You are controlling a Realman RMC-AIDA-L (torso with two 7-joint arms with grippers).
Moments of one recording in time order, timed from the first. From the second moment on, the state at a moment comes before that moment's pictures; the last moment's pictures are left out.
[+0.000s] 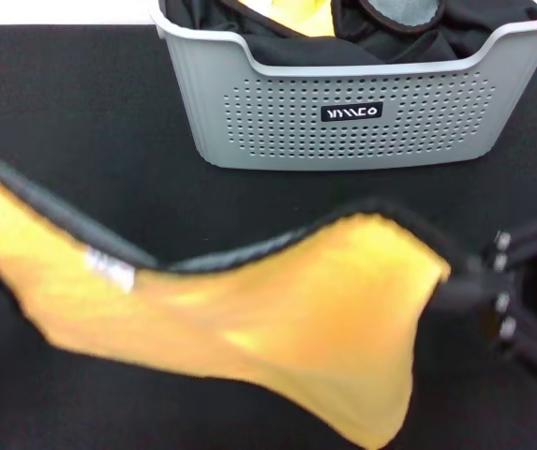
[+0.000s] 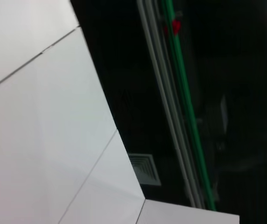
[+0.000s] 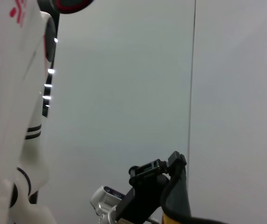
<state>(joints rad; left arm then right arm) 0.04 -1.96 1.87 0.64 0.09 2.04 -1.14 0.00 2.00 -1.52 -1.34 2.09 1.70 -1.91</state>
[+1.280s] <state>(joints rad) -0.39 -2.11 1.75 0.09 0.12 1.62 -1.02 0.25 2.01 -1.62 -0.47 2.38 1.48 -2.31</state>
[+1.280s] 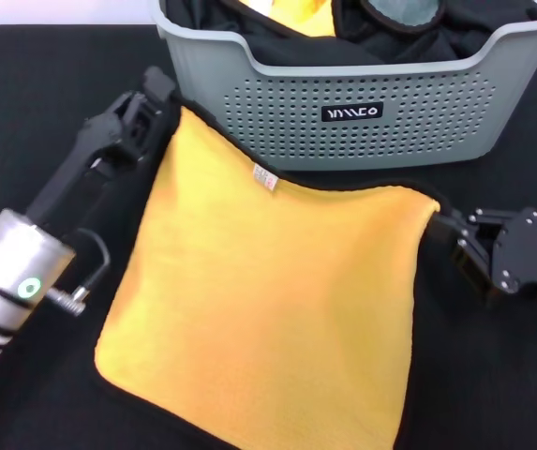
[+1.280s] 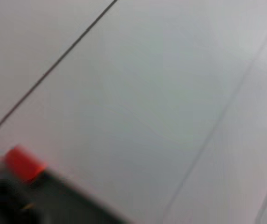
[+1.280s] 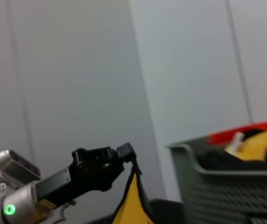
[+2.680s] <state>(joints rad) -0.39 -2.10 1.80 0.17 -0.02 1.15 -1.01 0.27 2.01 -1.70 -0.40 2.61 1.20 -2.30</state>
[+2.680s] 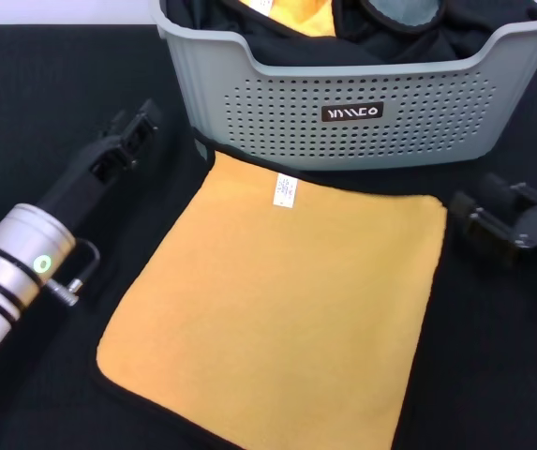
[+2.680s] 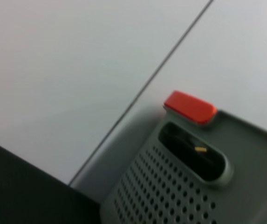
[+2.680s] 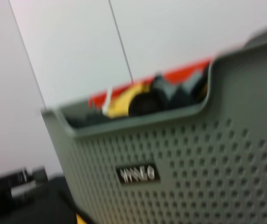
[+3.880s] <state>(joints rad) -0.48 -1.96 1.80 0.21 0.78 1.84 -0.83 0.49 1.91 -1.53 -0.63 1.96 1.73 -2.03</state>
